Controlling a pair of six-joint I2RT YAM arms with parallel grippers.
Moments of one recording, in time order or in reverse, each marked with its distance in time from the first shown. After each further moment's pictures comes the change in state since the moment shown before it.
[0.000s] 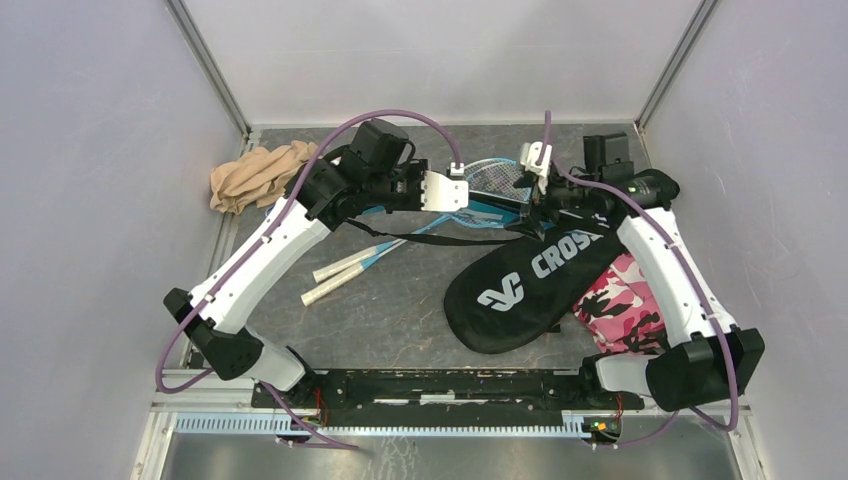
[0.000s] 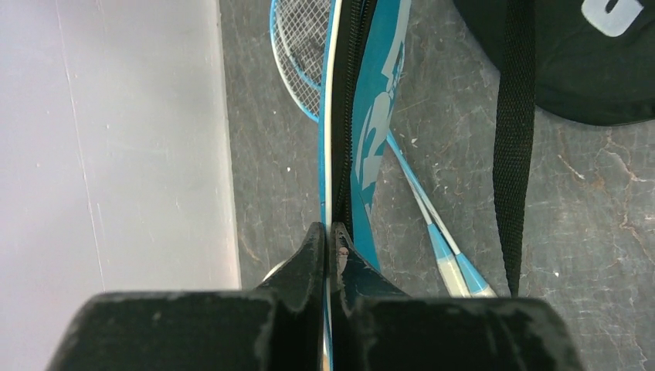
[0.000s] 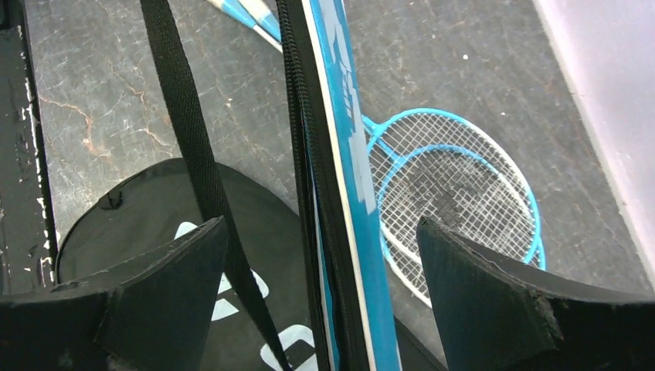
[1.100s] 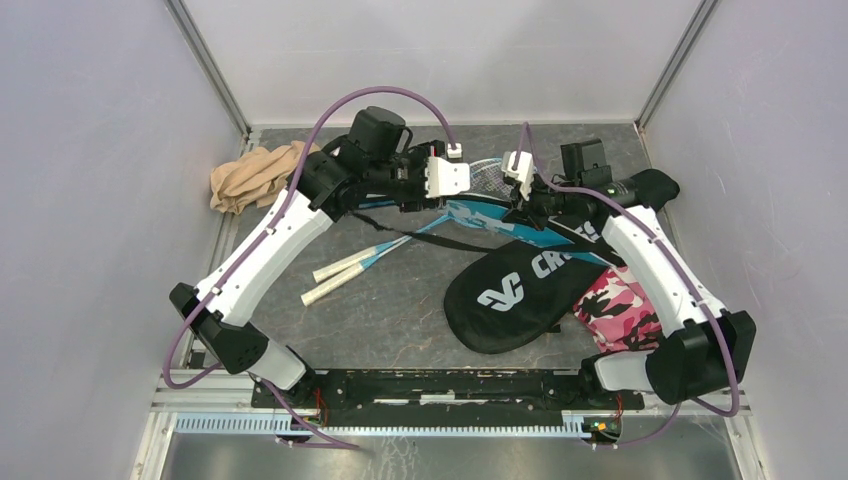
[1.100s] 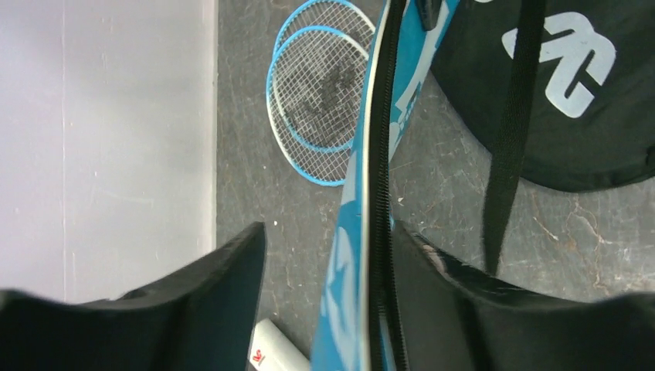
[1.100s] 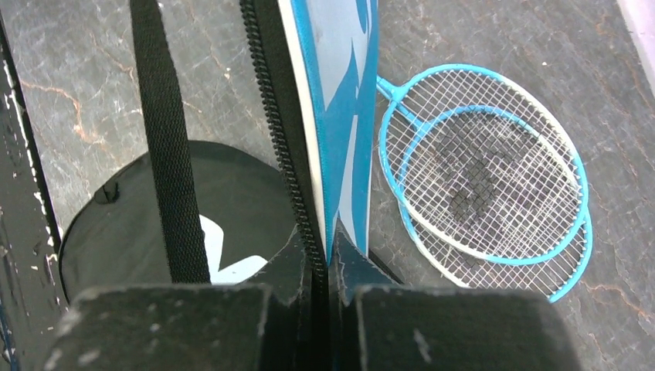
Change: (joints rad) left arm 0.044 0.038 0.035 0.082 0.178 -0.078; right arm 0.096 0.035 -0.065 0.048 0.149 0.093
